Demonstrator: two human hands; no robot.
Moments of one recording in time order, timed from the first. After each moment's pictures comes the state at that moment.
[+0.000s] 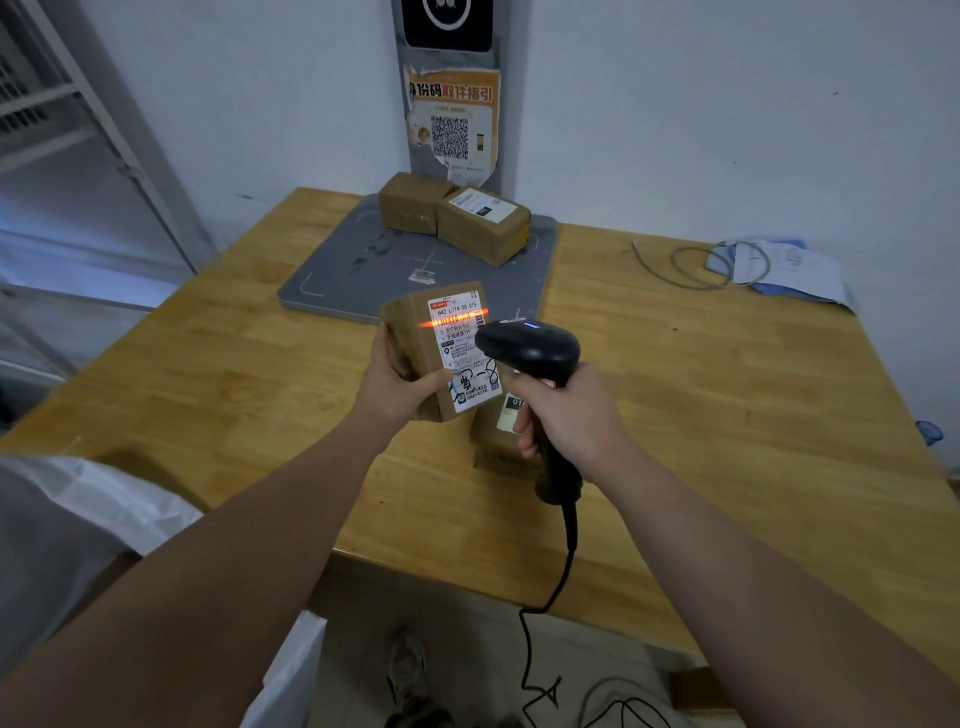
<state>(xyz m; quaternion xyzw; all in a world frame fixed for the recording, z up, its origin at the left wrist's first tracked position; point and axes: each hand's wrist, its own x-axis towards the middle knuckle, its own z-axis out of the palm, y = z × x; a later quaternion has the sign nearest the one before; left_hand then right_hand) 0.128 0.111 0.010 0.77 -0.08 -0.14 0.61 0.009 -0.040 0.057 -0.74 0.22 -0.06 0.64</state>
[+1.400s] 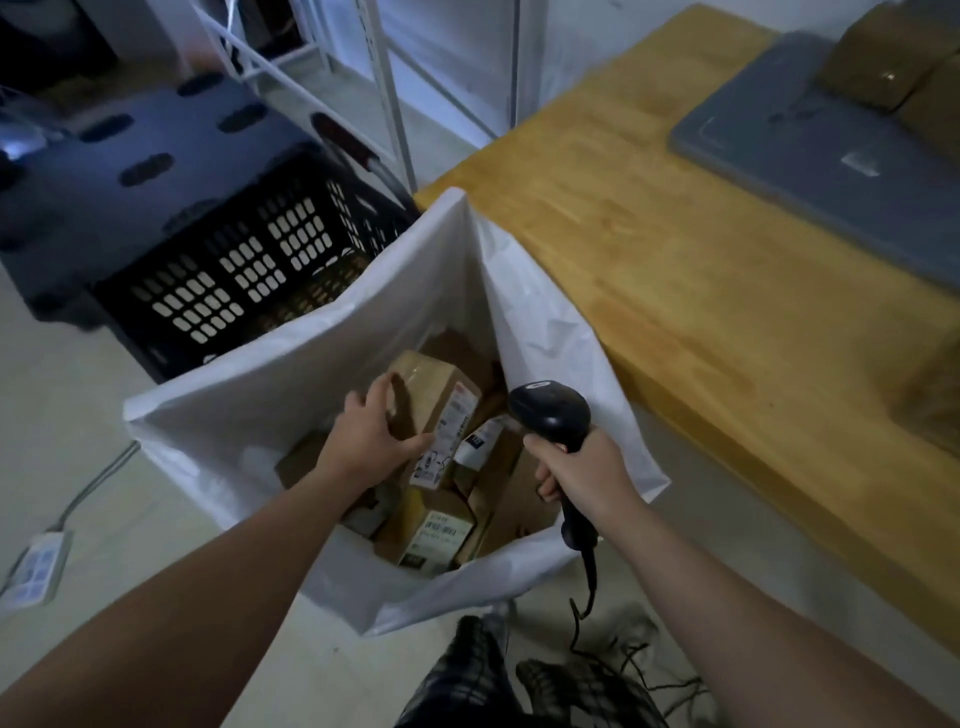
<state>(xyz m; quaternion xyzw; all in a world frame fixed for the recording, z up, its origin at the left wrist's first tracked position) -0.002 0.584 -0.110 0.92 0.20 -0.17 0.28 -0.003 0.344 -0.101 -0.78 0.14 0.23 0.57</state>
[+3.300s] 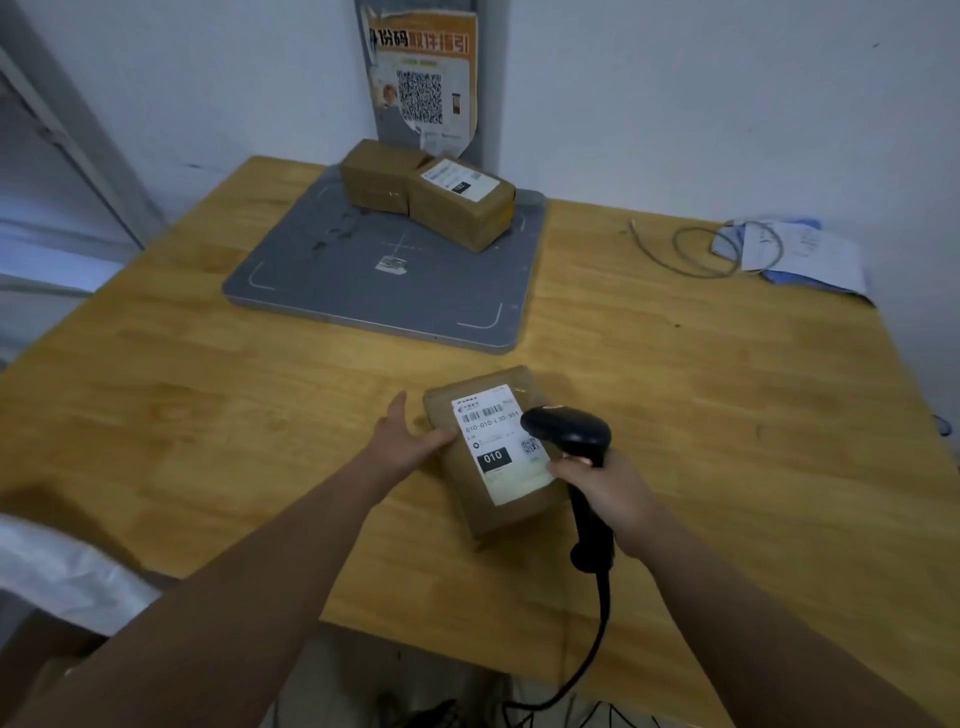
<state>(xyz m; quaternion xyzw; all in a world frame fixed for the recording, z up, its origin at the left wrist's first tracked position) 0.167 0.065 -0.076 0.84 -0.01 -0.30 0.44 0.018 -0.122 -0.036 -0.70 0.34 0.06 0.63</state>
